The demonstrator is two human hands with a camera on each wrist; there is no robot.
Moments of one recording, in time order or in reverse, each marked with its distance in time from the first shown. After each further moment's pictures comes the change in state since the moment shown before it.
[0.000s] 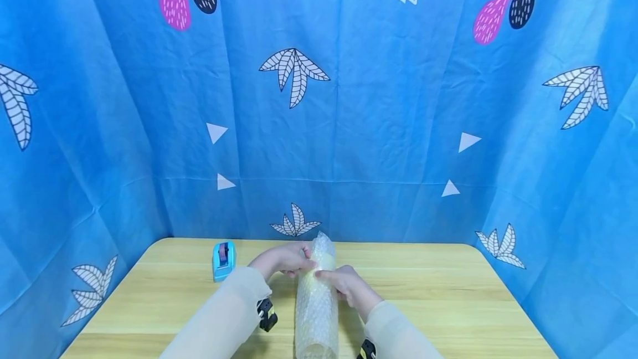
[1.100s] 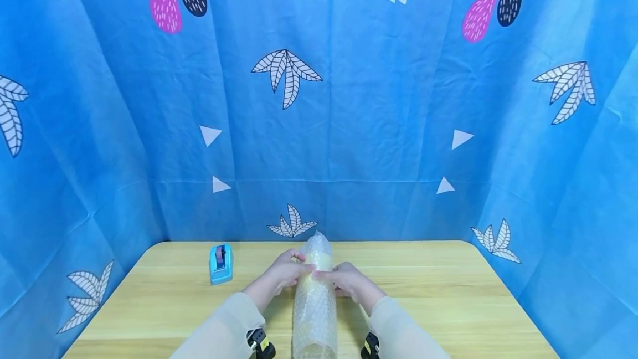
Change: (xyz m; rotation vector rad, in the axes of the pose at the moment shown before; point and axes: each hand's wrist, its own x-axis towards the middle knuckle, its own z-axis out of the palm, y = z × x) left_hand -0.007 -0.016 0.043 -0.408 0.399 -0.055; right_hand -0.001 0.000 -0.017 -0.026 -0.131 -0.065
